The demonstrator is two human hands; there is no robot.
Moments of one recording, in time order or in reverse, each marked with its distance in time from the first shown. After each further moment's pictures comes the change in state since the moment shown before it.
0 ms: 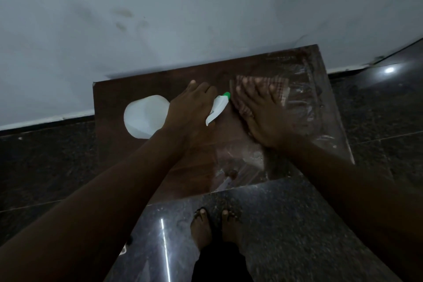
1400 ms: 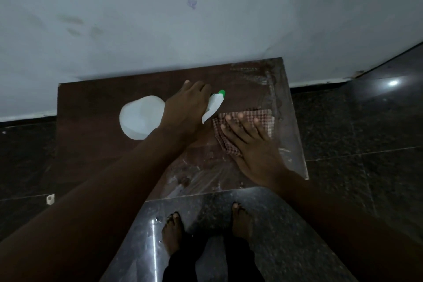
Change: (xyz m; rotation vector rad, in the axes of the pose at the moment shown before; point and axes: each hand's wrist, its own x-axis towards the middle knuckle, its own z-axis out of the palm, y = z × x) left_hand 0.056 0.092 0.008 0.030 -0.022 -0.136; right_hand -0.077 0.074 0.006 -0.149 -0.045 -0.203
